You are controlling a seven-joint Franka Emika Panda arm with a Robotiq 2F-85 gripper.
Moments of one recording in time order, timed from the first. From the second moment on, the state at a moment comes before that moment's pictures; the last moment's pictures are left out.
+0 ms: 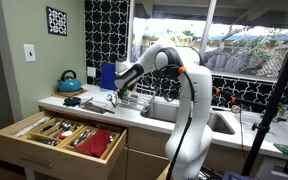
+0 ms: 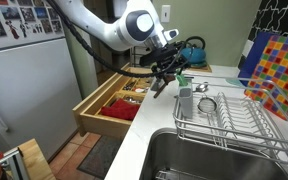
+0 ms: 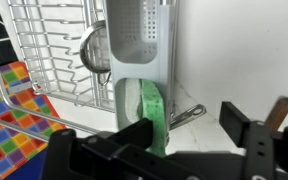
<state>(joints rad) -0.14 0.10 -0.12 -2.00 -0.48 2.49 -0.33</state>
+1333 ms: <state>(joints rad) -0.13 0.02 -0.11 -1.86 -0.36 2.35 -0.29</state>
